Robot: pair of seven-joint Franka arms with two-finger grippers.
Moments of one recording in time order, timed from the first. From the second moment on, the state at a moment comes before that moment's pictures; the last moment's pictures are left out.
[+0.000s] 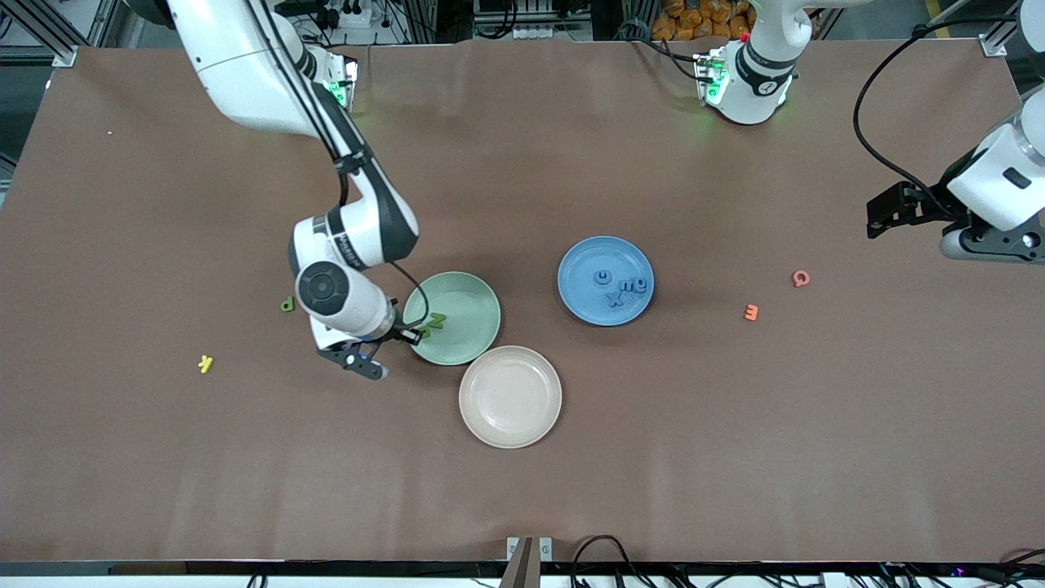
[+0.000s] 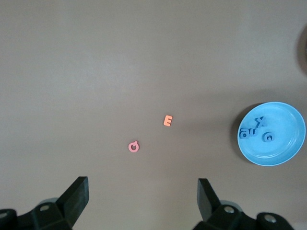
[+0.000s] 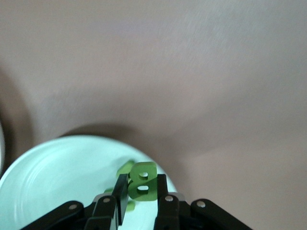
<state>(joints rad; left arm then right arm) -0.05 0.06 -0.05 -1.55 0.03 1.59 0.01 0.53 0.62 -0.11 -1.70 0.17 2.23 0.76</state>
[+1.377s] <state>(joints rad) -0.04 0.07 -0.06 -1.48 0.01 1.60 0.01 0.56 0.62 -0.17 -1.70 0.17 2.21 0.72</state>
